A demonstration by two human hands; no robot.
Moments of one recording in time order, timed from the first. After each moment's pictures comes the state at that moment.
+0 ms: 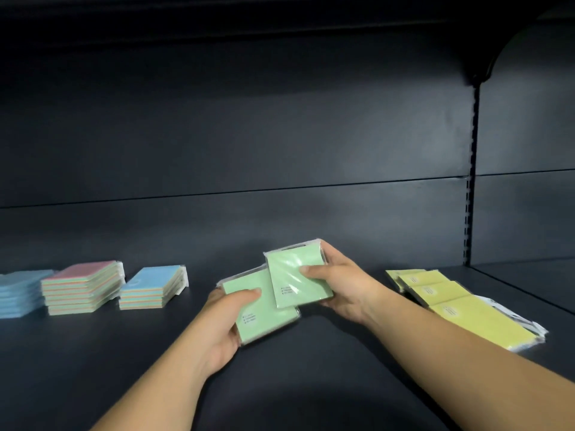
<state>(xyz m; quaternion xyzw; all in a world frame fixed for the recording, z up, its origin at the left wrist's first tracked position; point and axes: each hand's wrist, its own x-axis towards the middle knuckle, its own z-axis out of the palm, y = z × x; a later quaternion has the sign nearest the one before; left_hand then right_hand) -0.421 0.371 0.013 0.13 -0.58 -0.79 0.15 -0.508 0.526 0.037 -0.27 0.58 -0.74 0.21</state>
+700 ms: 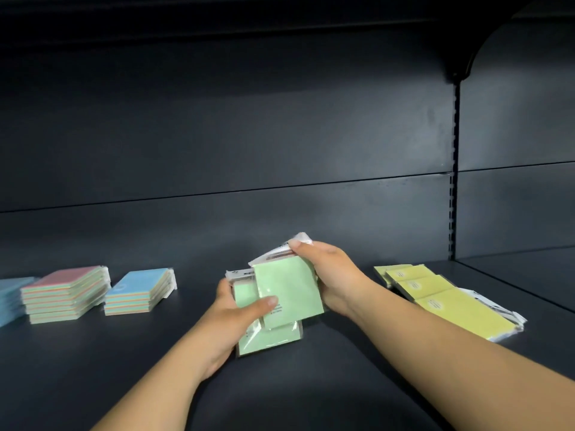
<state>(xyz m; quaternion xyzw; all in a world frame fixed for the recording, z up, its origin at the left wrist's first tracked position) -0.413 0.388 0.015 0.06 -0.72 -0.68 0.14 -0.502 0.526 0.046 -0.23 0.58 -0.76 0.16</state>
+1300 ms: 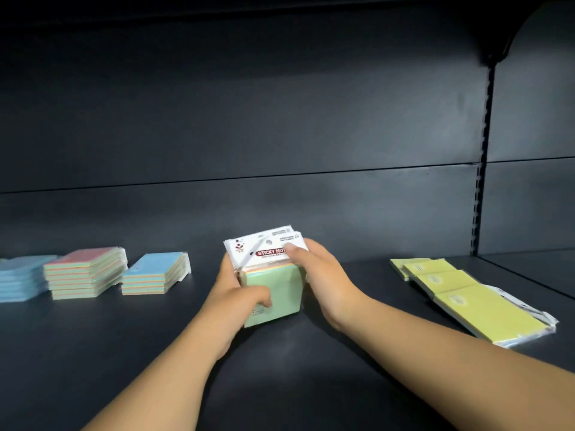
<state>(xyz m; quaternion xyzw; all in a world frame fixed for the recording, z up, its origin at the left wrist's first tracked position) -0.411 0.386 0.018 0.10 -0.74 -0.63 0.21 -0.488 0.499 0.023 -0.27 0.61 -0.74 0.12</state>
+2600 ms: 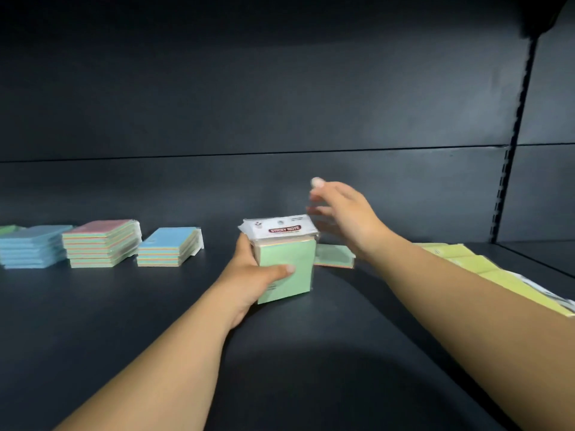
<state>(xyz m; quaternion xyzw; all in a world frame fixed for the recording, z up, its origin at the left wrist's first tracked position) -0.420 0.375 0.010 0.06 -0.71 -0.67 0.20 -0.517 0.502 0.061 -0.30 0.66 -0.69 0.01</state>
